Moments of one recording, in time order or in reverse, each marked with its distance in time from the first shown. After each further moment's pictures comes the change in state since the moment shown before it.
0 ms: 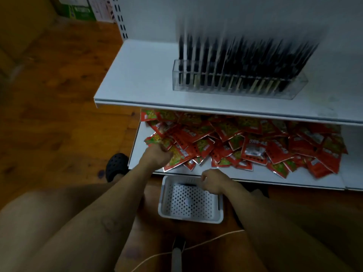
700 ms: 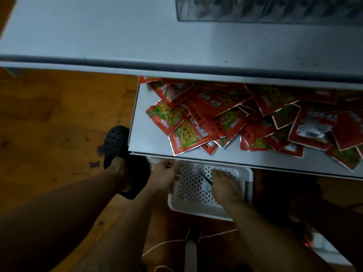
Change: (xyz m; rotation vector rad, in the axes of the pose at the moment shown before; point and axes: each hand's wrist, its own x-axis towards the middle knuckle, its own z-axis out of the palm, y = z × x) left_hand 0.043 -0.090 0.092 -0.423 -0.157 -0.381; right_hand 0.111 0.038 0.133 -0.296 0.049 0.041
